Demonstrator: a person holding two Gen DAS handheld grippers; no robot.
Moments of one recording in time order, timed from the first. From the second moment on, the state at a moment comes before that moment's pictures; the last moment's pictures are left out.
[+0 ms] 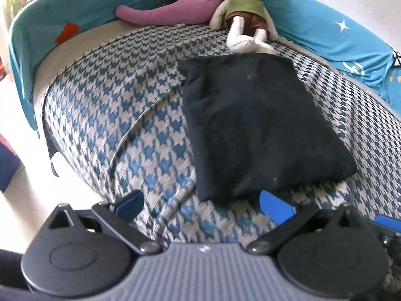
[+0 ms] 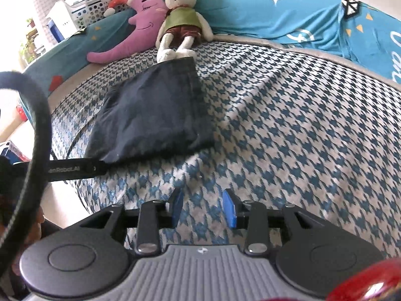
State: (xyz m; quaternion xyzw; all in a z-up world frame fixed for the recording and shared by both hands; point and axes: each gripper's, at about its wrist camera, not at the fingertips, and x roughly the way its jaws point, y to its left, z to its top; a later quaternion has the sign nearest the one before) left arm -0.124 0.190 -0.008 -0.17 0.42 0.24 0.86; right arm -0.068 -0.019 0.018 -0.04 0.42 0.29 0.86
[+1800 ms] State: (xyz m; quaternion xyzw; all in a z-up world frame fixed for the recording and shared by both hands) left arm -0.127 0.172 -0.009 -0.16 0.44 0.28 0.84; right arm -0.048 0.015 0.022 -0.09 0.44 0.25 0.86
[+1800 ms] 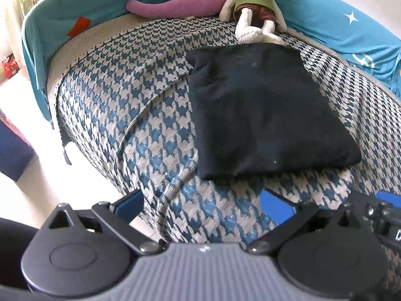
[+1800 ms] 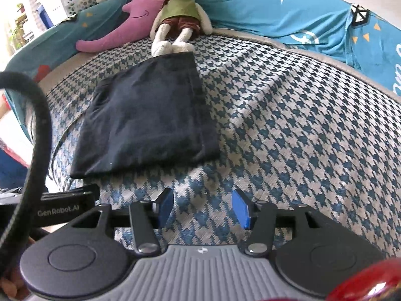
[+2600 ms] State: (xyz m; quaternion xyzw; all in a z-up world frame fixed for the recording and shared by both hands) left arm -0.122 0.163 -0.007 -0.15 0.44 0.28 0.84; right arm -0.043 0.016 0.019 -0.10 0.44 0.24 0.86
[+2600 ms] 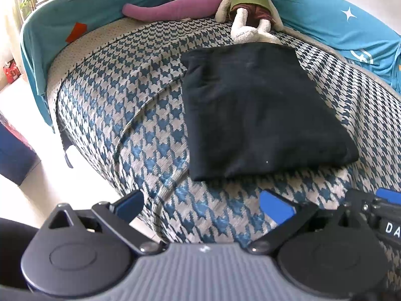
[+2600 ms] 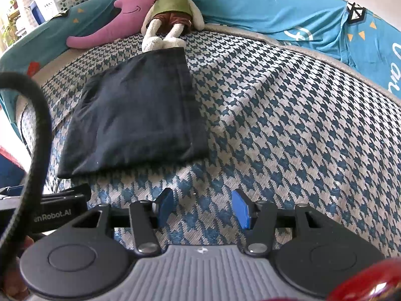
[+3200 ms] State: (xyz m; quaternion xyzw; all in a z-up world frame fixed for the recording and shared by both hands) left arm -0.122 0.147 -0.004 -0.13 0.45 0.28 0.84; right arm -0.046 0.010 0.025 -0.08 0.43 0.24 0.87
